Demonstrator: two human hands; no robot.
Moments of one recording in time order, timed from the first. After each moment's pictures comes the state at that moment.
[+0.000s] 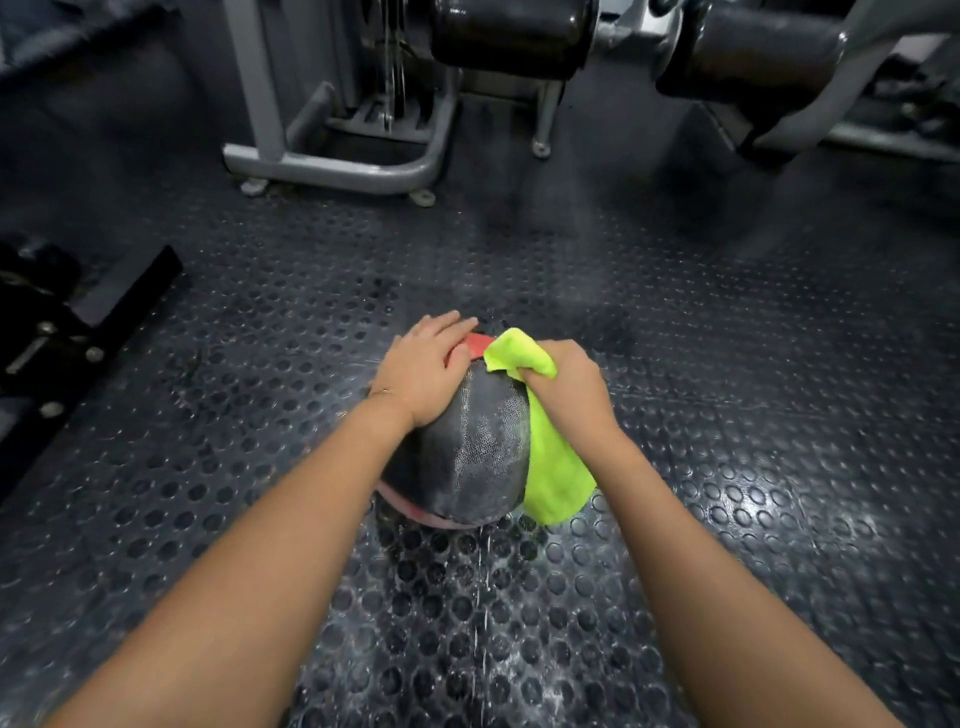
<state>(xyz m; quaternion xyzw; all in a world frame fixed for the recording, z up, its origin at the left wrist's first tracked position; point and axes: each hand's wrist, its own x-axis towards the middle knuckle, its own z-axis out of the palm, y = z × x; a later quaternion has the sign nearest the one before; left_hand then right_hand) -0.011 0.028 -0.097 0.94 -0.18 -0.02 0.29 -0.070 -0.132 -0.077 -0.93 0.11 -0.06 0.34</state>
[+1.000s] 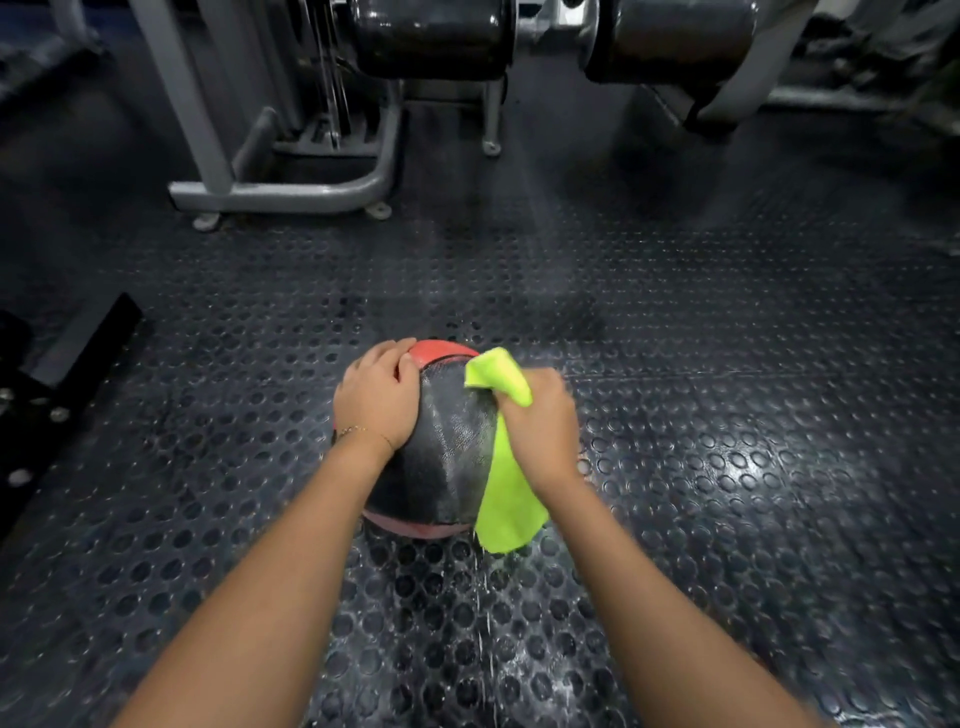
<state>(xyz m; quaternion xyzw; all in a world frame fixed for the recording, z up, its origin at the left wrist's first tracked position) -0.022 0.028 -0.104 0.94 -0.06 0.01 0.34 -0.104 -0.114 -0.097 -0.87 0.24 -0.16 0.41</state>
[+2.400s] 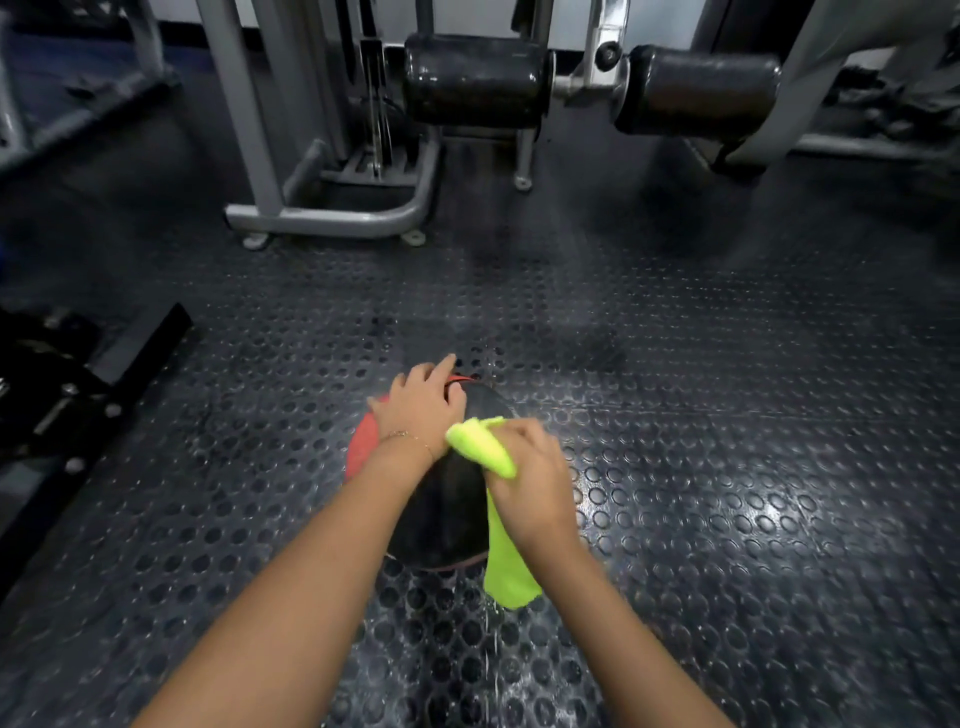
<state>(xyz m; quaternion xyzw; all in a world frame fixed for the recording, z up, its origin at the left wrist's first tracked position) -0.034 0.015 -0.074 0.98 -0.06 -0.06 0.20 -0.138 -0.082 -0.091 -0.92 0.09 -0.15 0.36</state>
